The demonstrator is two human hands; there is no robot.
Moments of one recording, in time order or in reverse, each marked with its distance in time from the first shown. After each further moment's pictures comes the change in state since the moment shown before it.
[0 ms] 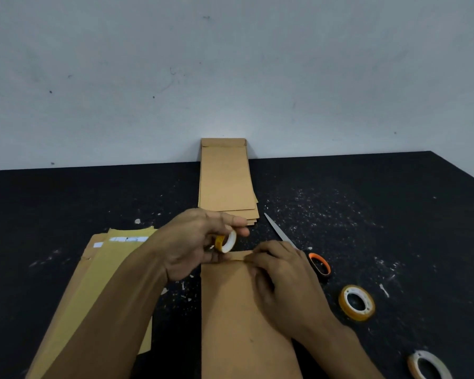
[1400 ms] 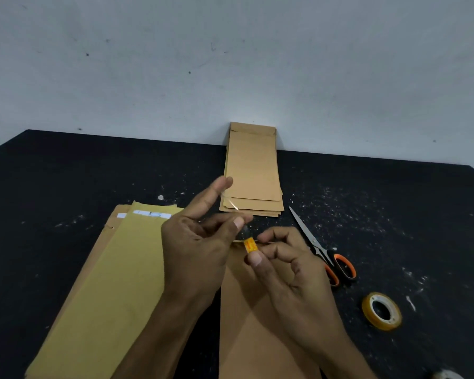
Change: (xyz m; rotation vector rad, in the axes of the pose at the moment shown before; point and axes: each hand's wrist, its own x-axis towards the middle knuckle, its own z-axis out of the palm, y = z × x) left_hand -0.034 -0.049 0.018 -0.168 0.545 0.775; right_hand 0.003 -0.055 -0.016 0.843 0.033 0.128
